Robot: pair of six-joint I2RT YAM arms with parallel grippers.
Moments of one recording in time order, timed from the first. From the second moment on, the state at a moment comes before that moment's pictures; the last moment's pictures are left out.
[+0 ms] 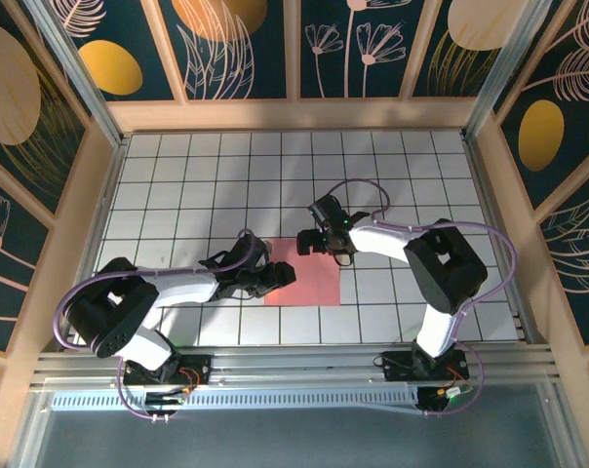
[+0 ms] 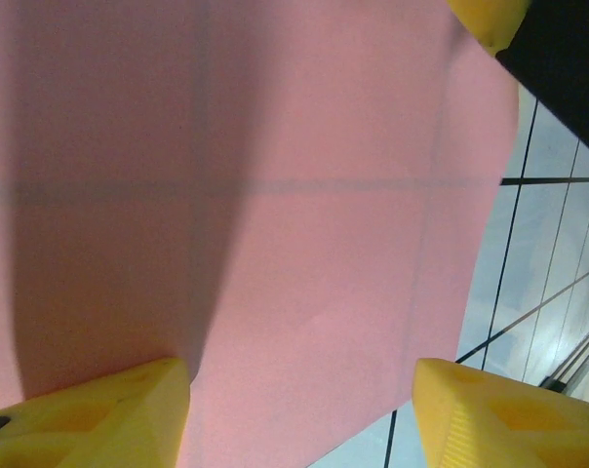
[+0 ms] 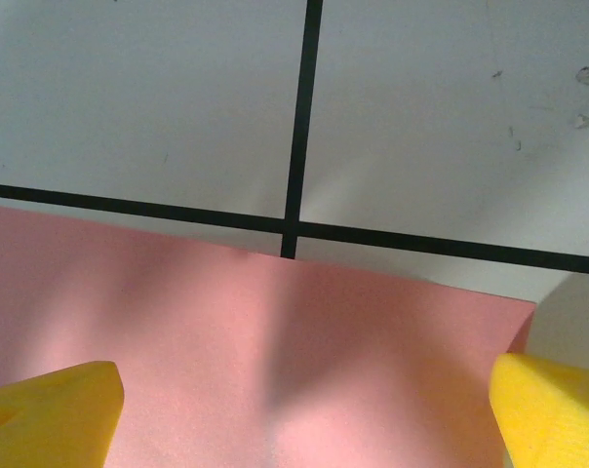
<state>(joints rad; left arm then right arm) -0.76 1.52 0.57 0.09 0.33 -1.06 0.69 1.79 1.03 -0.37 0.03 0.54</state>
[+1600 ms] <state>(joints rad) -0.61 1.28 0.58 0.12 0.28 -0.98 0.60 1.50 0.92 -0.34 -0.35 0.52</state>
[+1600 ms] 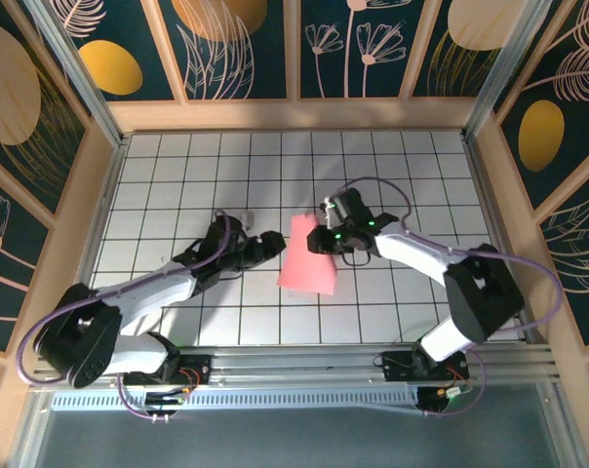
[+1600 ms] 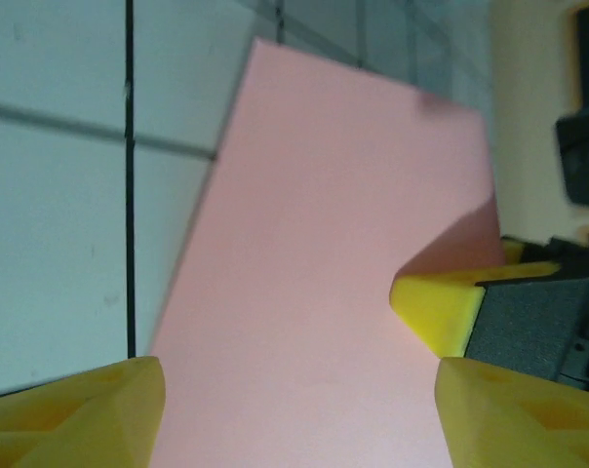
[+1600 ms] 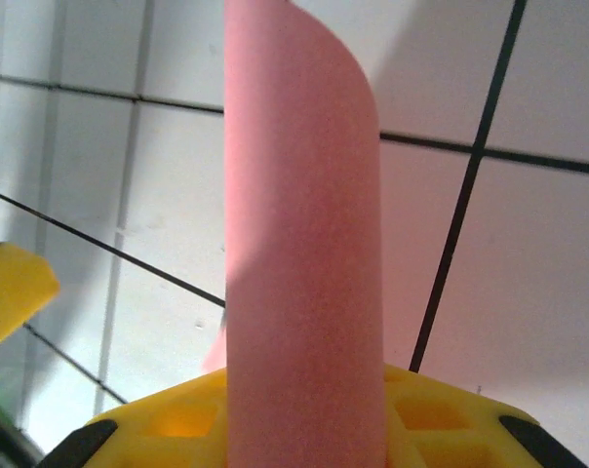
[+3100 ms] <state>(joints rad) -0.51 1.17 0.70 0.53 0.93 -0.73 0.49 1.14 0.90 0.15 -1.10 0.80</state>
